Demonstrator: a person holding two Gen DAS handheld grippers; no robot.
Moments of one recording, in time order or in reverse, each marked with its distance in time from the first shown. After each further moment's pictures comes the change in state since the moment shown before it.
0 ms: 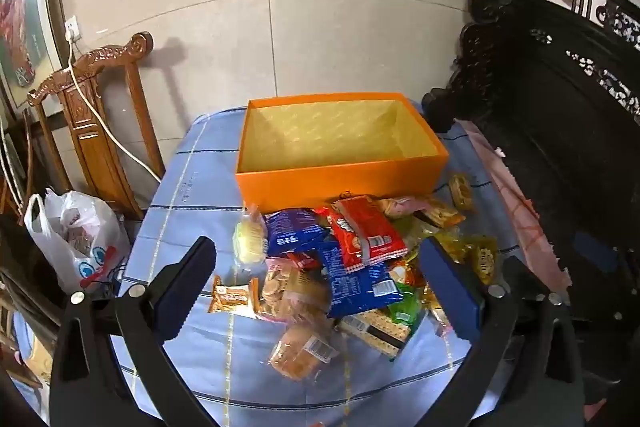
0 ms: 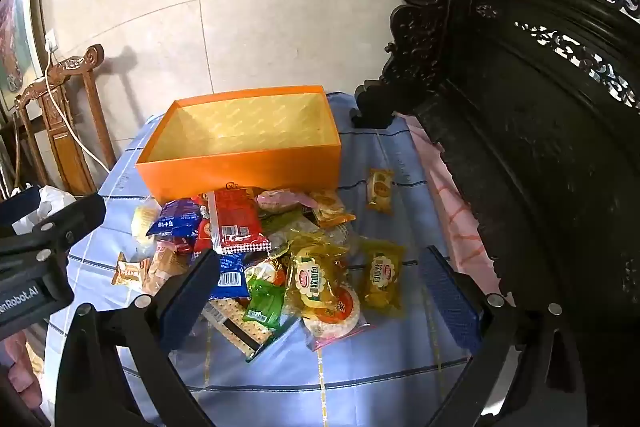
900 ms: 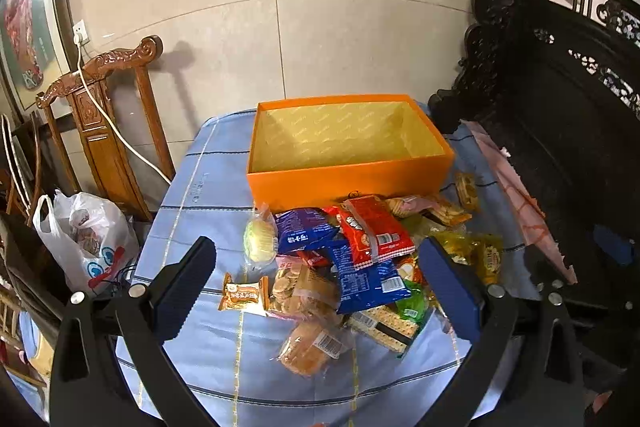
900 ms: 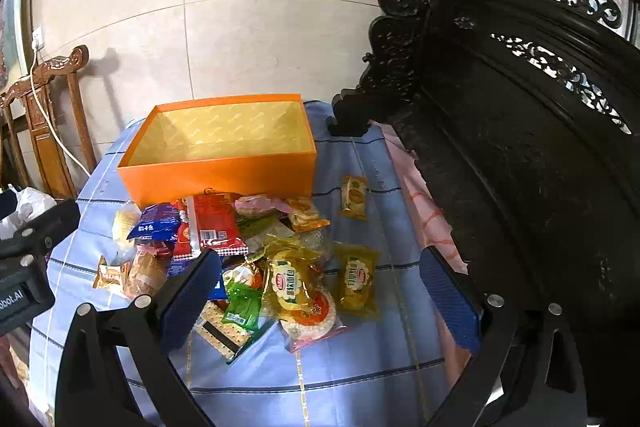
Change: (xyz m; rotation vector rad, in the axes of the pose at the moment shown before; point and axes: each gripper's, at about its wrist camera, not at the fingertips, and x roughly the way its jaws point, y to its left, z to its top) left arm -0.009 0.001 -0.005 0.027 -0.031 0.067; right arm -0.011 -0.004 0.001 0.005 -0.024 -0.092
